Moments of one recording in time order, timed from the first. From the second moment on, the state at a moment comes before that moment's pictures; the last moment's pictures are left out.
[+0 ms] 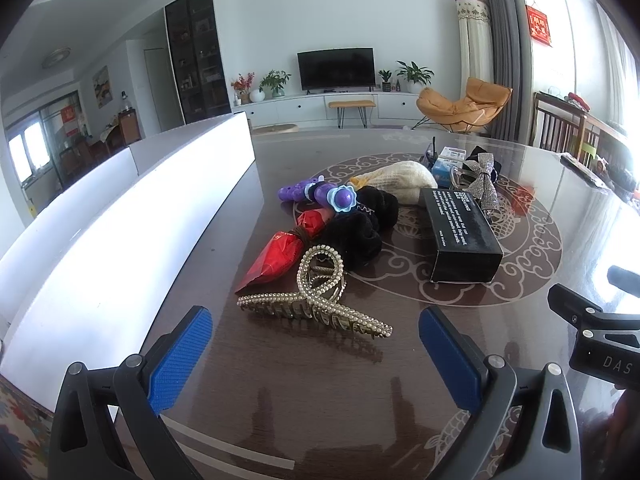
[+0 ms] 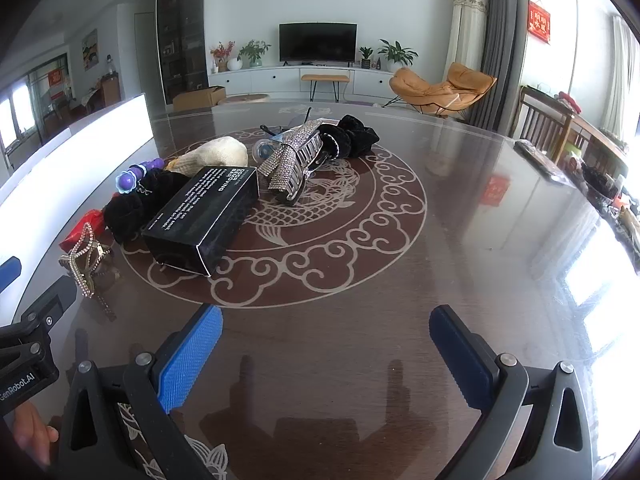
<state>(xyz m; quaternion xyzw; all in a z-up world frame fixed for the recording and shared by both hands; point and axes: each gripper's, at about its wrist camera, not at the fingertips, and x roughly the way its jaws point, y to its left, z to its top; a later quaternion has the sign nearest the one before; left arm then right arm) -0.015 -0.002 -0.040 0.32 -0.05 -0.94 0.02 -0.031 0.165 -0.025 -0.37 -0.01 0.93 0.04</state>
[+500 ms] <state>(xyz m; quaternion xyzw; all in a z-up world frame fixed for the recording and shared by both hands) -0.012 0.001 -0.040 0.32 -0.05 -0.95 0.03 -0.031 0.163 -0.026 -0.37 -0.01 0.93 0.04</state>
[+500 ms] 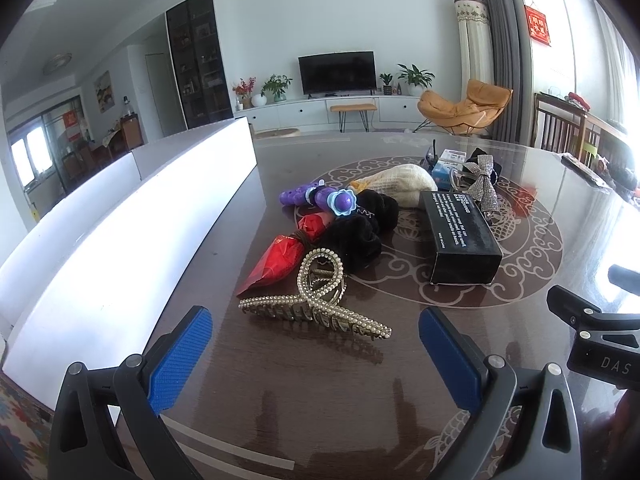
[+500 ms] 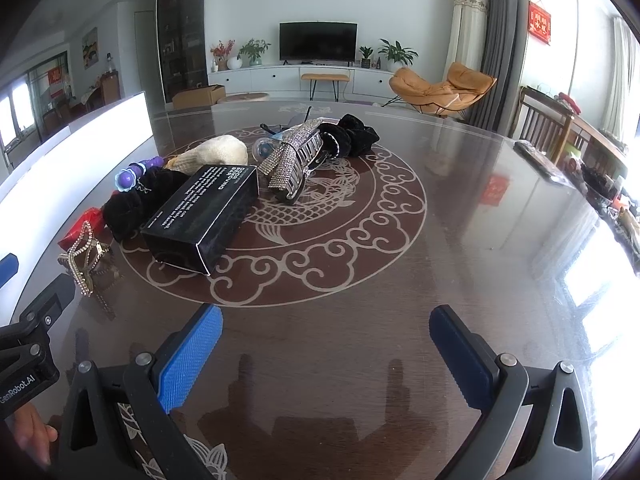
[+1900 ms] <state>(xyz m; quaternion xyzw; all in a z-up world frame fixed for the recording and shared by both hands) -0.093 -0.040 -0.061 0.48 0.08 -0.87 0.06 -0.031 0.146 -0.032 -0.38 -0.06 0.92 0.05</state>
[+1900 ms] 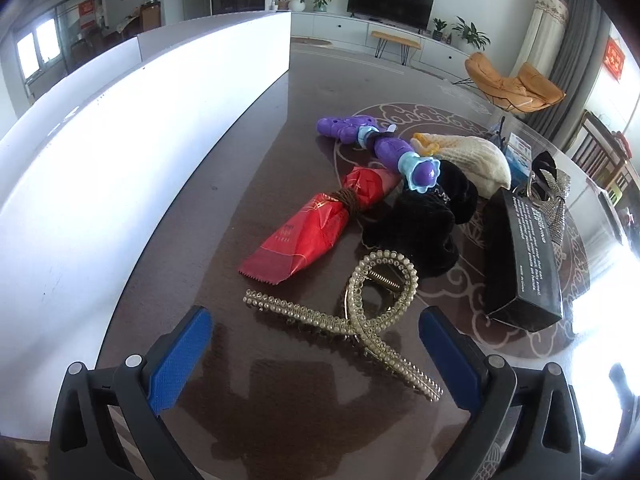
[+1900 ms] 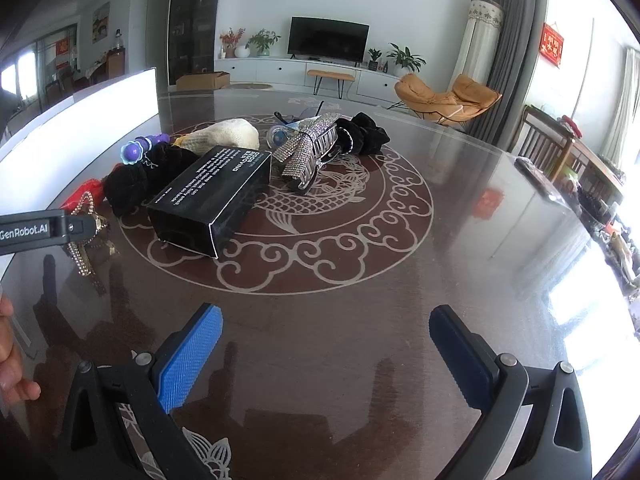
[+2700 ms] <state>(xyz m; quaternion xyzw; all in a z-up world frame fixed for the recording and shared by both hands) -0.099 -0.025 -0.063 0.51 -0.01 -0.86 -0.04 -0.028 0.147 -0.030 -0.37 -0.06 0.93 0.04</state>
